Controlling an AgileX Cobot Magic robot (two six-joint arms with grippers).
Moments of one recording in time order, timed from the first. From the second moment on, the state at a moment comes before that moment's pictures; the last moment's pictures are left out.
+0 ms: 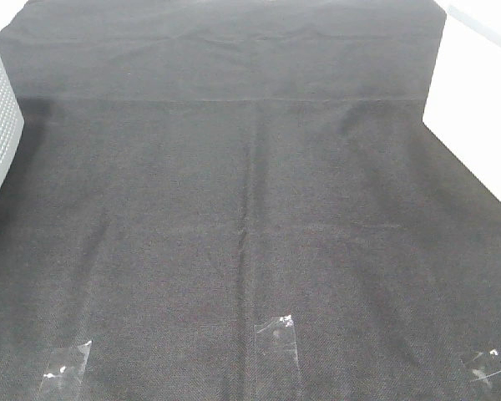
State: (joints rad) left arm 0.30 1.75 -1.78 0.11 1.22 0.98; right arm 0.09 0.00 -0.46 0.07 1.11 -0.10
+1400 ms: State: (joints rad) left arm 0.30 2.22 -1.89 0.28 1.22 1.15; right arm 0.09 0.00 -0.46 0.07 1.11 -0.10
